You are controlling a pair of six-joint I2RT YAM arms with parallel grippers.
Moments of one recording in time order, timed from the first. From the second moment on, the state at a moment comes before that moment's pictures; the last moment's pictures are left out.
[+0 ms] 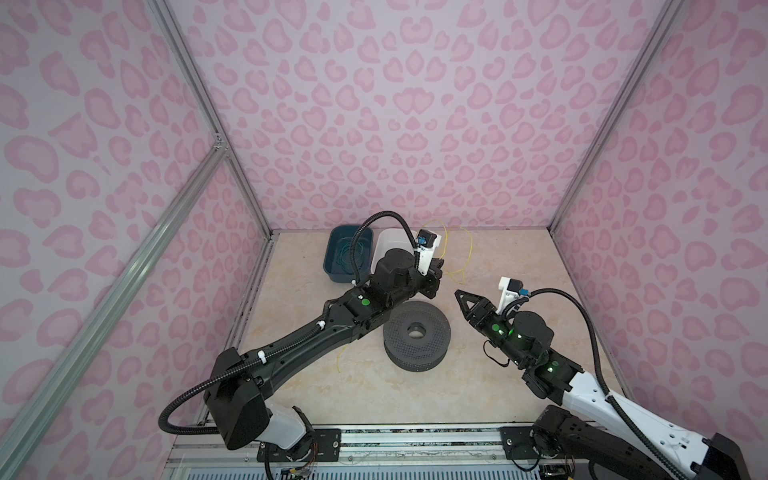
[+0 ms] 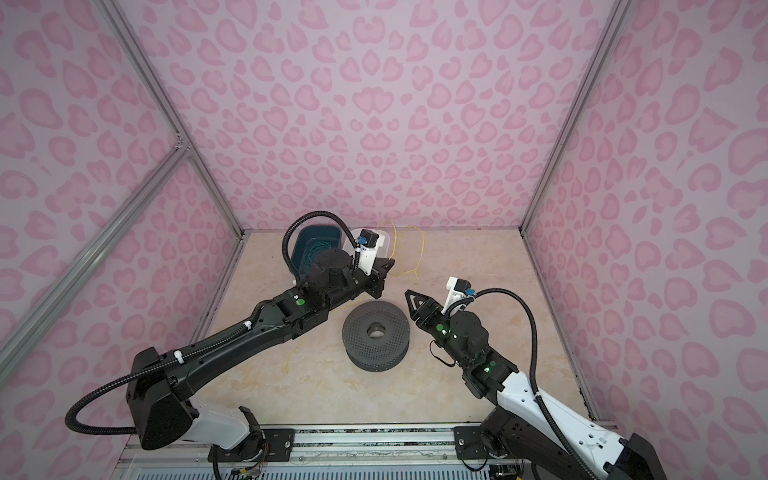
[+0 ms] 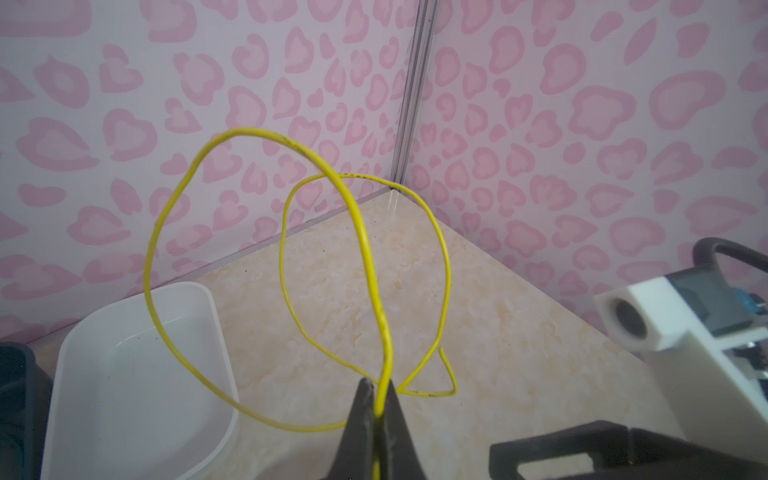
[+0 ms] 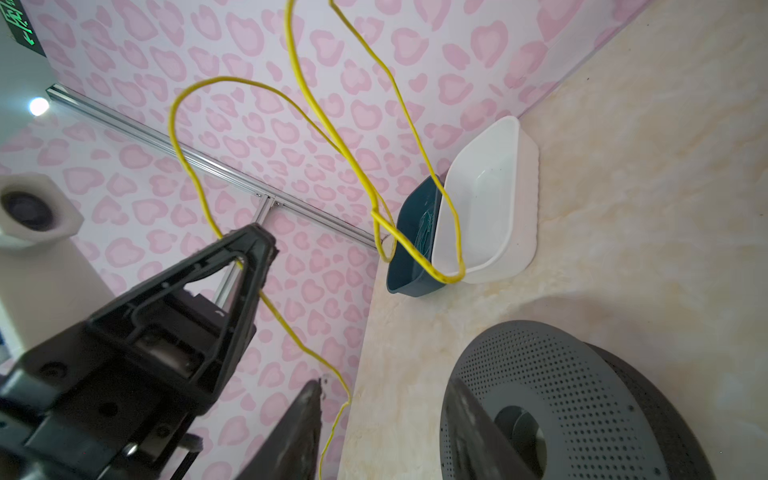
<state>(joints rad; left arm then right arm) -0.85 1.46 1.25 -0.02 -0.02 -0.16 0.70 0.88 0.51 0.26 0.12 1.09</state>
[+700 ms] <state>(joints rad) -0.84 1.38 1.18 0.02 0.07 -0.22 0.71 1.16 0.63 0.46 0.13 1.10</state>
